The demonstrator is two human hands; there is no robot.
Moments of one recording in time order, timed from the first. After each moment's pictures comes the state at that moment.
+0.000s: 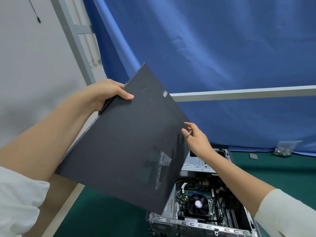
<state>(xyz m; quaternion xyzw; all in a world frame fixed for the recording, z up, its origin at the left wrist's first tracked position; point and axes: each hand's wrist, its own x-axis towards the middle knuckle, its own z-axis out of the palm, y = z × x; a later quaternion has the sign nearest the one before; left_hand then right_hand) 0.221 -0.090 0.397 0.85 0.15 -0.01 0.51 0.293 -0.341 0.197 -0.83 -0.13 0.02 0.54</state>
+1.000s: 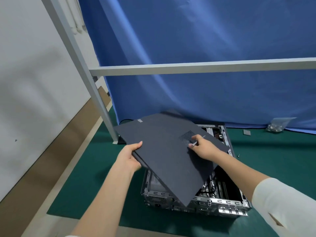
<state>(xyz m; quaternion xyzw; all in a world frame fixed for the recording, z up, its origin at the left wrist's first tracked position) 0.180 -0.150 0.138 0.36 0.39 -0.01 0.85 0.301 -0.386 0.084 -0.93 -0.09 0.21 0.29</state>
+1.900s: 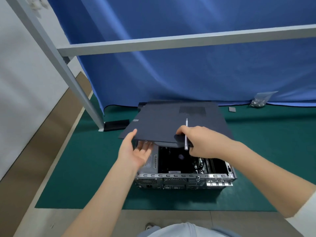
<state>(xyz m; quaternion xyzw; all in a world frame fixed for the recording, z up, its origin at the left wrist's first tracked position) 0.167 -0.201 0.122 0.24 0.42 -0.01 0.88 0.221 -0.414 0.156 -0.93 -0.31 0.17 0.12</state>
